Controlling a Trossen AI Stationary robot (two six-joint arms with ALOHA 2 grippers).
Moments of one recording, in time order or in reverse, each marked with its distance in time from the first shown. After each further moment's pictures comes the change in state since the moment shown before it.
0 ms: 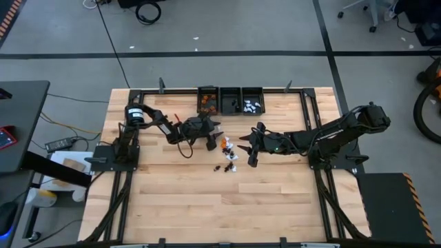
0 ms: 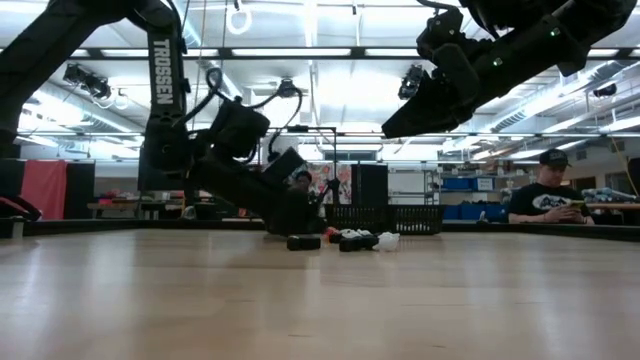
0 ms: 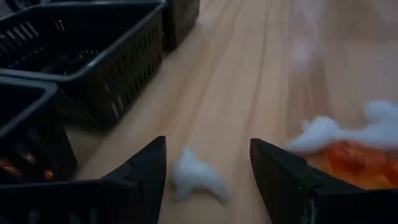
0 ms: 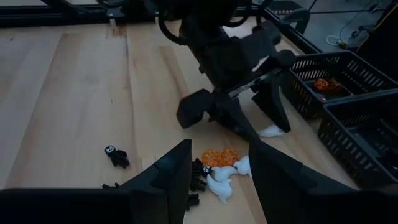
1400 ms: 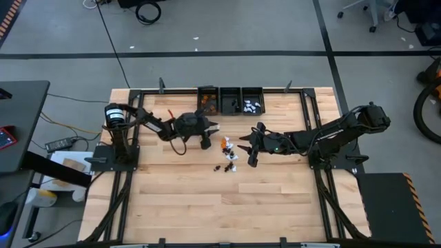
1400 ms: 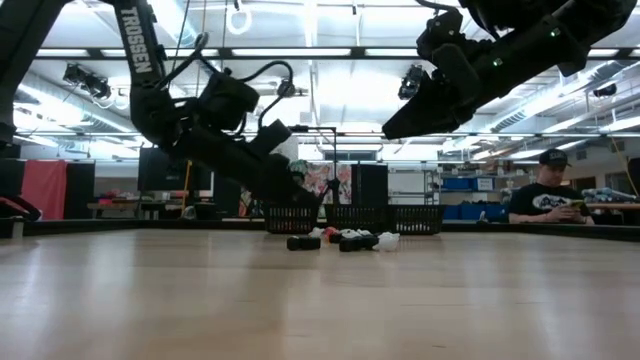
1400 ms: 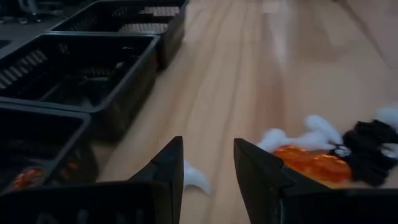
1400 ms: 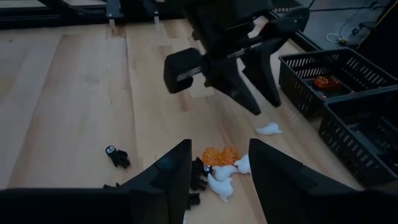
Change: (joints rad) left arm 0.003 -0.236 -0.079 -0.178 0.079 0.009; right arm 0.000 0.000 0.000 -0.003 0.000 0.015
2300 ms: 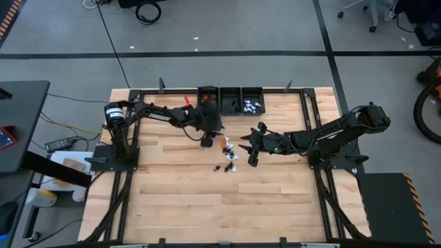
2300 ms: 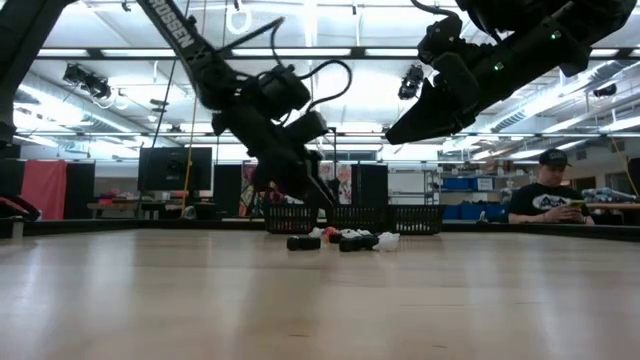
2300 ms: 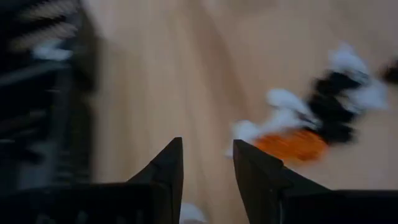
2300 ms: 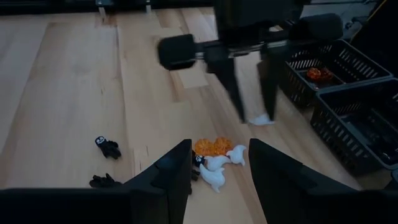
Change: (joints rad) left arm 0.045 0.000 0.380 -0.721 0.246 0.418; right arm -0.001 0.000 0.000 -0.038 0.024 0.003
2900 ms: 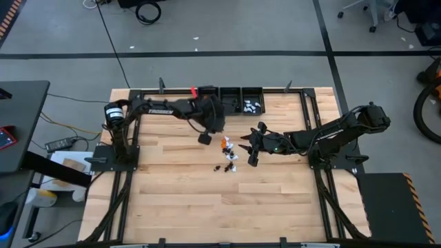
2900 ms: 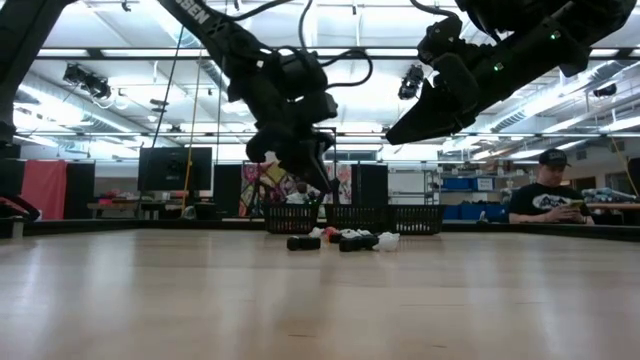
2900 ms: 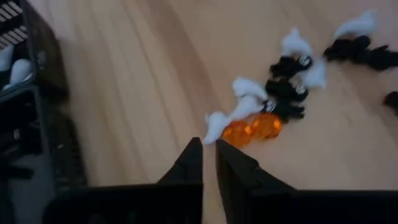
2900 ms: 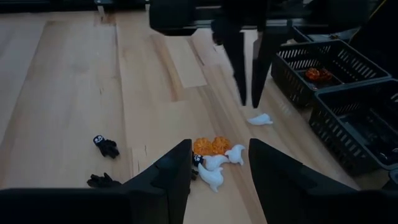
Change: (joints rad) left arm -0.006 -0.001 0.250 -0.479 0.027 0.168; right arm -0.002 0.000 0.000 -0.003 0.002 -0.006
